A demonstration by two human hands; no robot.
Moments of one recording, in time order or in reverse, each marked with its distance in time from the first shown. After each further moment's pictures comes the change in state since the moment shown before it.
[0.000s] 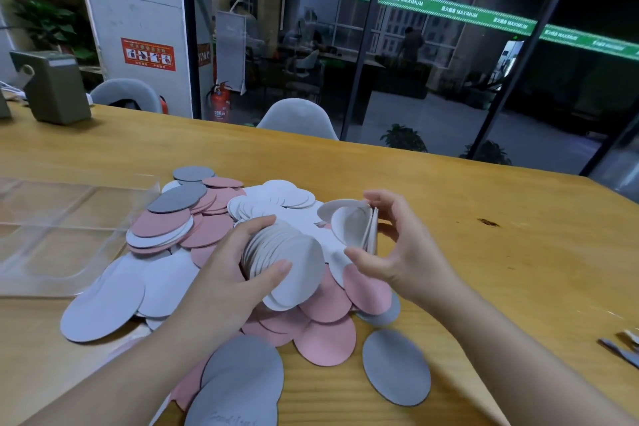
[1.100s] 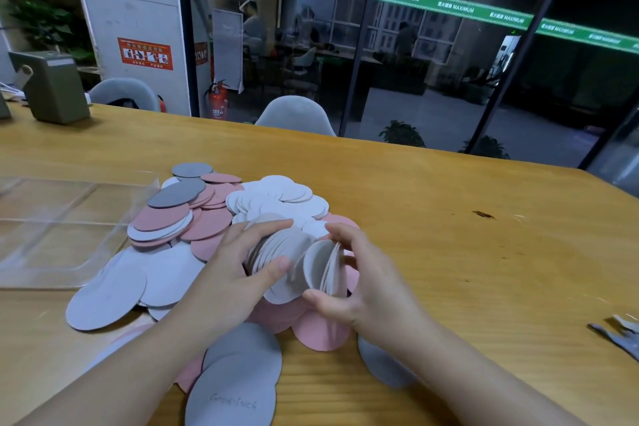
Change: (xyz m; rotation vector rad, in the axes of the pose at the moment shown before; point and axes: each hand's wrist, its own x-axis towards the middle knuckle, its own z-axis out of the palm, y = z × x) left_hand -0.001 -0.001 0.002 0.134 -0.080 0.134; right_hand -0.037 -0.012 0.039 -0.133 -0.111 -0.008
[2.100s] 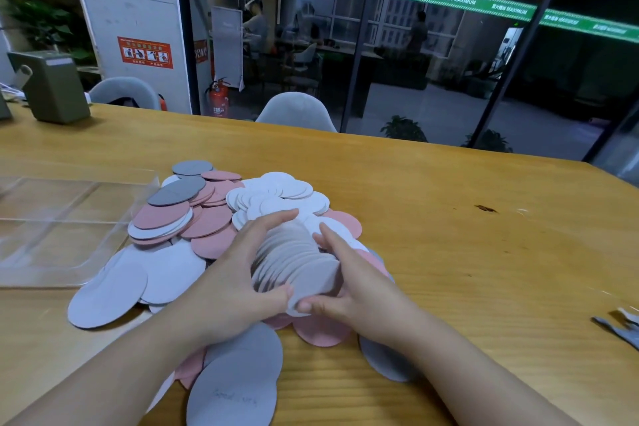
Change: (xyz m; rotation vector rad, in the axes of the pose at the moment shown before) left_hand -0.004 0.013 -0.009 0.067 -0.215 0.042; right_hand 0.005 0.006 0.003 0.011 -0.246 0.122
